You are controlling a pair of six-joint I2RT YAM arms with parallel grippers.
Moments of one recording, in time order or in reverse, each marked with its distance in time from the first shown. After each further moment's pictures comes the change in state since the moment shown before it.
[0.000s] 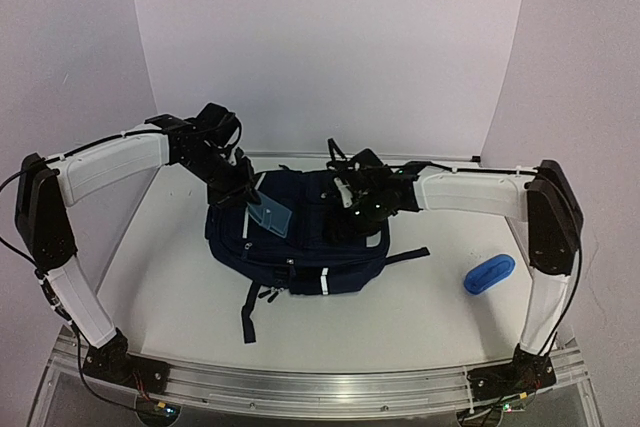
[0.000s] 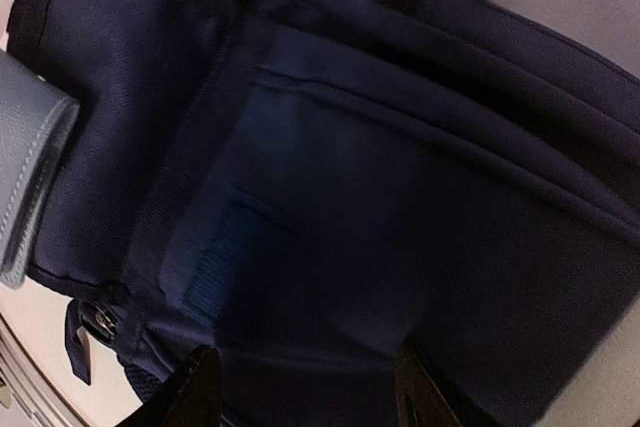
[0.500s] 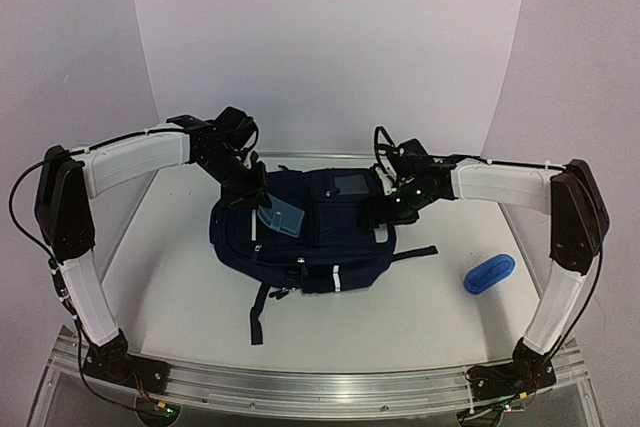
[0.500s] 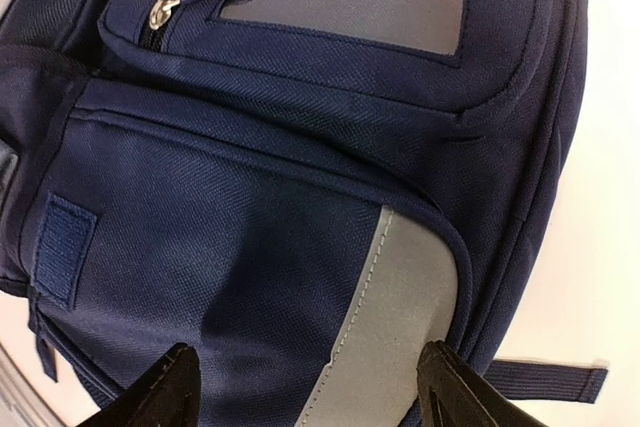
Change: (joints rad) left arm -0.028 0.121 0.088 -0.014 -0.012 0.051; right arm -0.211 -0.126 -0.156 0.034 -0.080 -0.114
